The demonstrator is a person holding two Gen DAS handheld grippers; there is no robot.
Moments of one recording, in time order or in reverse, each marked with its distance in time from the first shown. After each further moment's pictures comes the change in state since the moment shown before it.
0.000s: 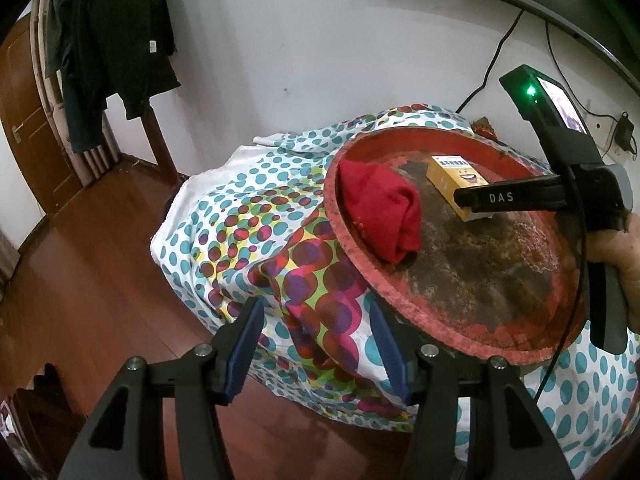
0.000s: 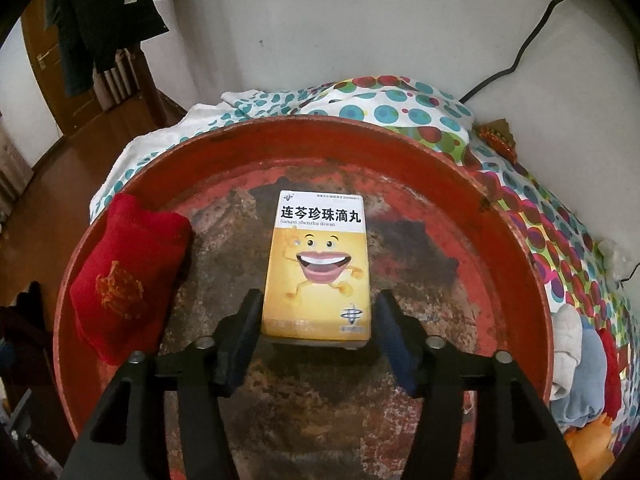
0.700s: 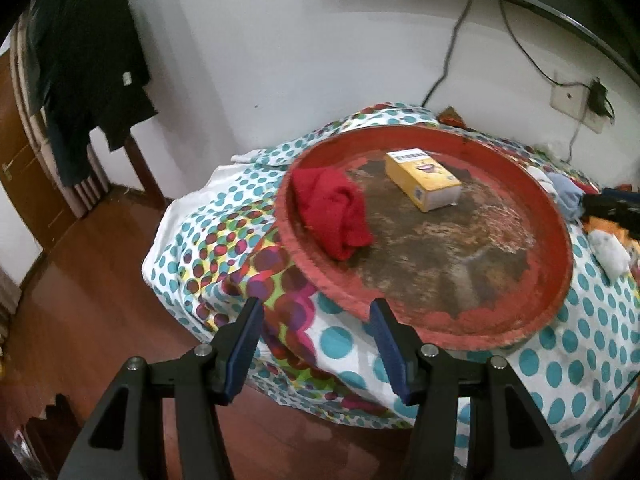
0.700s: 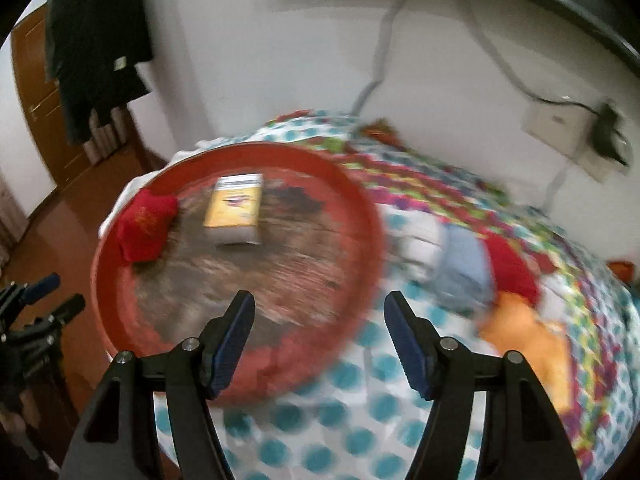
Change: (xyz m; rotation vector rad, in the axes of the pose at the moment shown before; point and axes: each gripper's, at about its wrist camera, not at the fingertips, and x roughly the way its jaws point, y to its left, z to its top) left arm -0.014 -0.043 -0.008 0.127 -0.041 -0.012; right arm -0.139 -0.092 -0.119 0.167 -0.184 -0.075
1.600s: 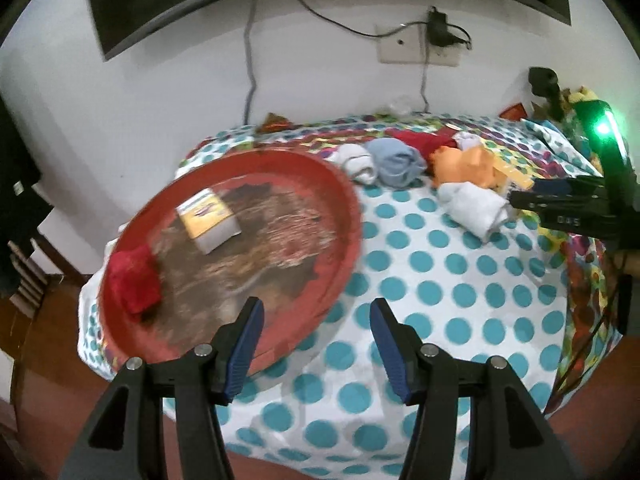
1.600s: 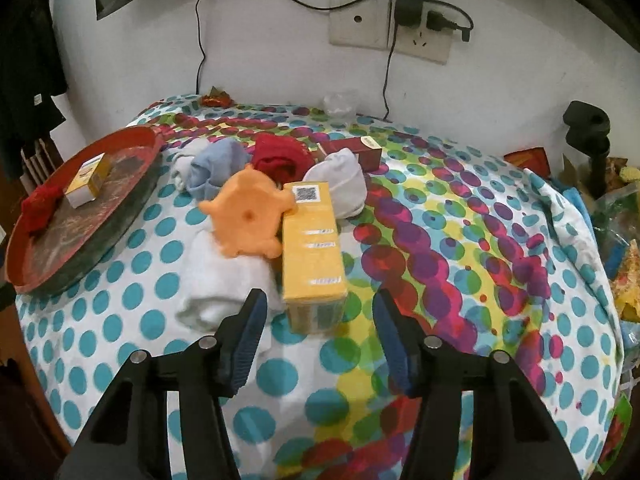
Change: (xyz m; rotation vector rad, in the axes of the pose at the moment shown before) left arm -0.034 -0.186 0.009 0.342 -0.014 -0.240; right arm 0.001 -0.163 -0.089 0.165 0.027 -0.151
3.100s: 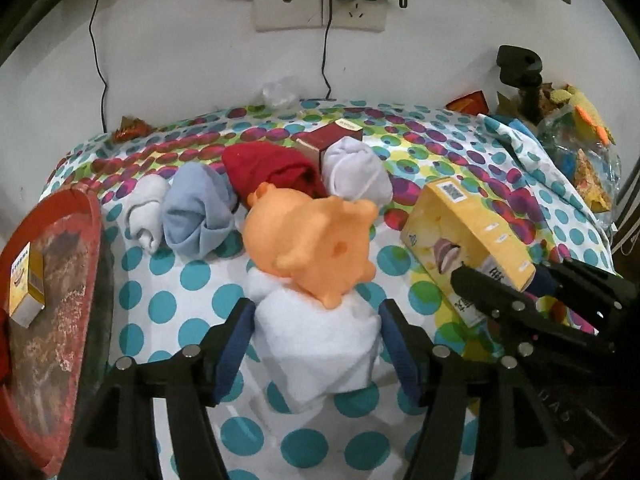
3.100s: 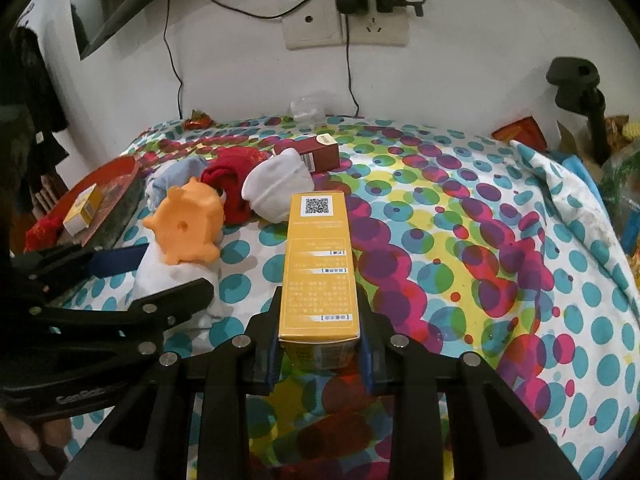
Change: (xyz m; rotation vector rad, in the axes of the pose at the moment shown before) left arm 0.116 -0.146 0.093 -0.018 0.074 -0.204; right arm 0.008 -0.057 -0.013 0.110 -0.049 0.083
